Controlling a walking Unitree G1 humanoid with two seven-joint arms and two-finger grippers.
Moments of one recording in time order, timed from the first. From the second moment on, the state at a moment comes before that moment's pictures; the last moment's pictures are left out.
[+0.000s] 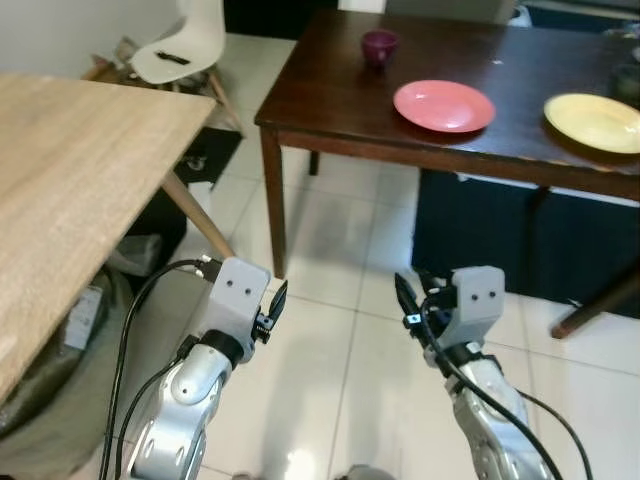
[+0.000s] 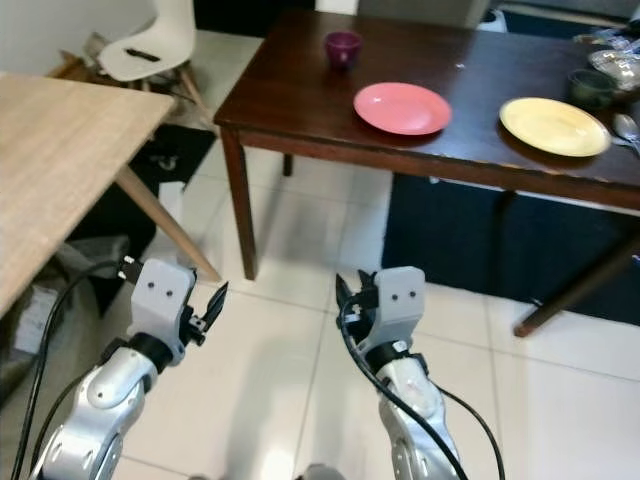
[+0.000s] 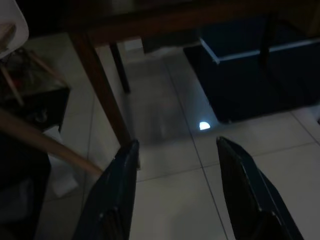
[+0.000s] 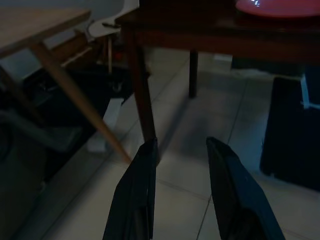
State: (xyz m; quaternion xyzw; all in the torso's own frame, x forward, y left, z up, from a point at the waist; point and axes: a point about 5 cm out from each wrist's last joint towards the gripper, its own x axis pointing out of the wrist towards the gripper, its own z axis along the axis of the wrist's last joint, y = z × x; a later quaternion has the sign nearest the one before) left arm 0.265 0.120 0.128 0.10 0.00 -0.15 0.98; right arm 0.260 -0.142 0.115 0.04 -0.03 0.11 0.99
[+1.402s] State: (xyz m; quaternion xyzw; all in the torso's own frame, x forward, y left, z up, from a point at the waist) left arm 0.262 0.120 0.123 0.10 0.01 -0.16 0.98; right arm 0.259 -0.137 0.114 0.04 -0.02 0.12 0.99
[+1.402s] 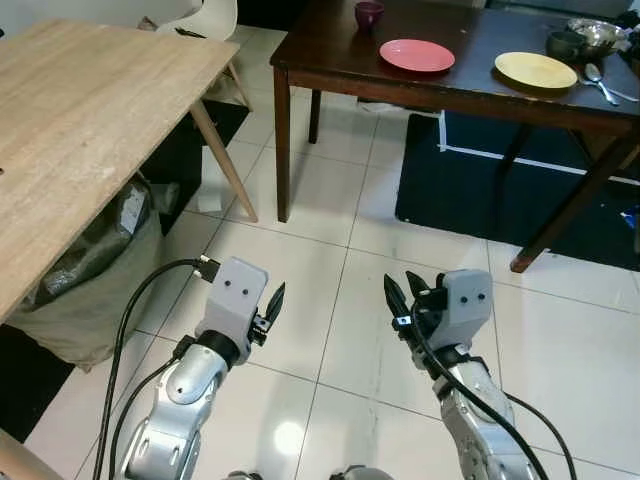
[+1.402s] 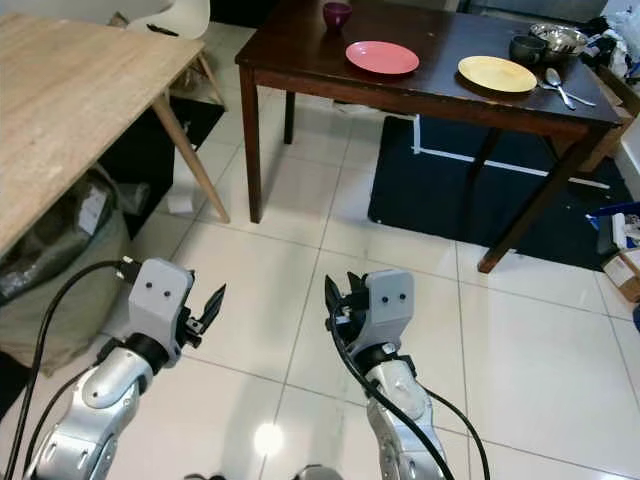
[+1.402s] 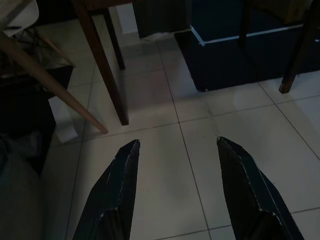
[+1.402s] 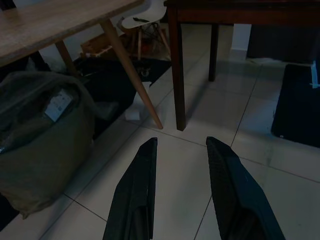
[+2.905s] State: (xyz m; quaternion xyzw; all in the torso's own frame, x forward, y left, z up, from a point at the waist) left arm 0.271 0.129 0.125 0.08 -0.01 -0.12 0.99; right arm 0.272 -0.134 0.126 0.02 -0.05 0.15 0.99
